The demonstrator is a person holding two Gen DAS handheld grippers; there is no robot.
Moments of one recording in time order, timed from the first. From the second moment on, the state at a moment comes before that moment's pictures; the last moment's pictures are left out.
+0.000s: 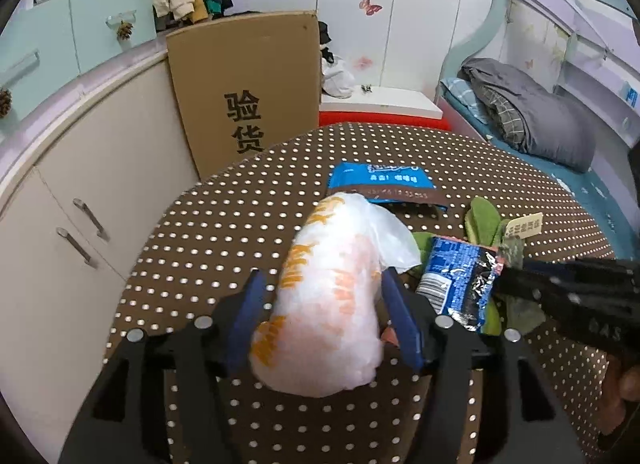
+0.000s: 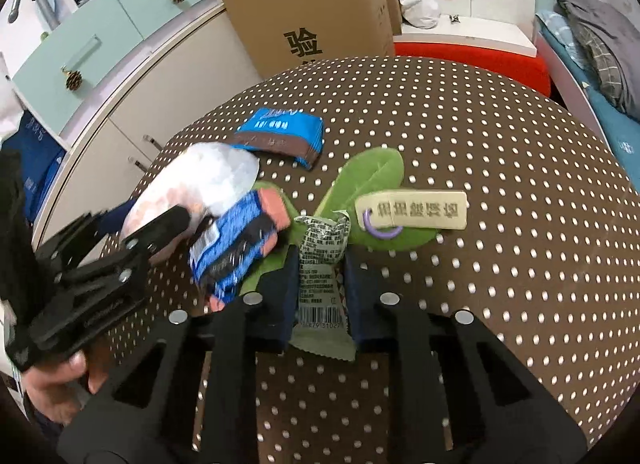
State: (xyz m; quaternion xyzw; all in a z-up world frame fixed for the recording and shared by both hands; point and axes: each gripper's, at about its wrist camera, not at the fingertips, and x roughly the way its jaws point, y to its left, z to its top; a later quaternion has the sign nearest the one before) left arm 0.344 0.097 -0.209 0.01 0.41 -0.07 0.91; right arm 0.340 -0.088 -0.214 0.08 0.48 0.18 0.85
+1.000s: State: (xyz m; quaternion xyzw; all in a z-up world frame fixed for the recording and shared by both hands) left arm 0.260 0.063 -0.131 -0.02 0.35 -0.05 0.94; right arm 0.251 -0.248 -0.140 0.13 0.36 0.17 0.91
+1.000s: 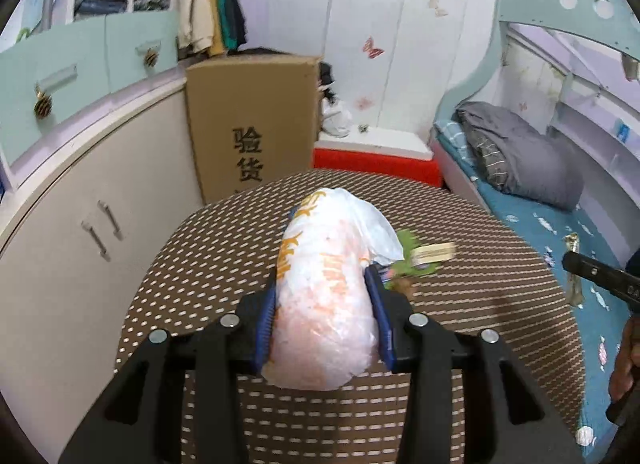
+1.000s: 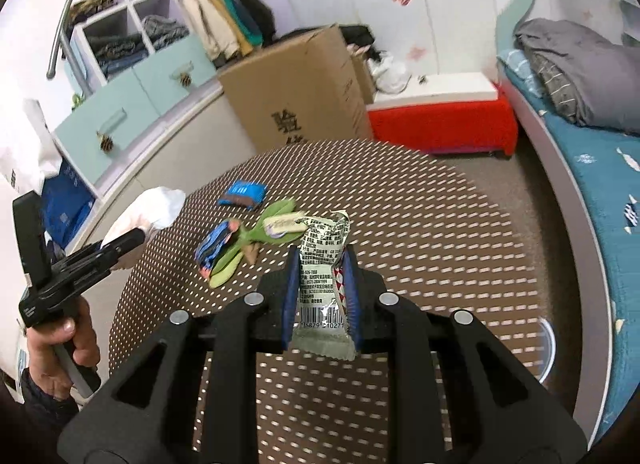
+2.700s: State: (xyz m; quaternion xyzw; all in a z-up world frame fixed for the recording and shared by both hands) left arm 0.316 -0.381 -0.201 0.11 0.46 -0.32 0.82; right arm 0.225 -0.585 -0.319 0.41 0.42 -0.09 0.81
